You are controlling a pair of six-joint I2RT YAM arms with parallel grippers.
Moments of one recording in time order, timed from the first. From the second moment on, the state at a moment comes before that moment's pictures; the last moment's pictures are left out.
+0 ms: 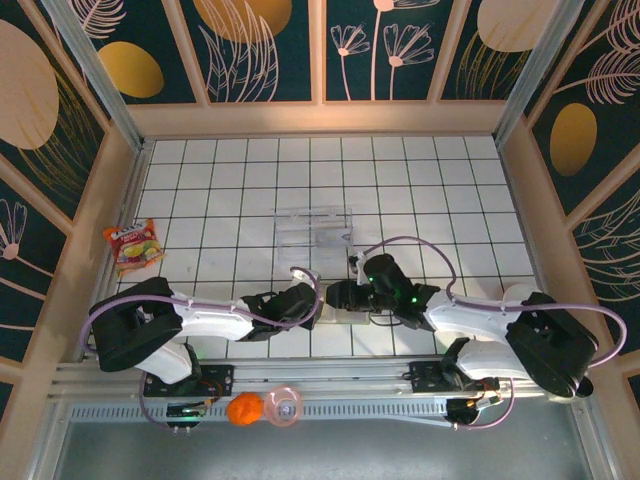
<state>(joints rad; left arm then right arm) -1.14 1.52 0.52 0.12 -0.26 -0.68 0.88 1.22 0.40 0.20 -0.33 0.91</state>
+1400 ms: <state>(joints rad) -1.13 1.50 0.49 0.15 -0.26 -0.70 0.83 1.33 0.46 0.11 -0.35 0.95</state>
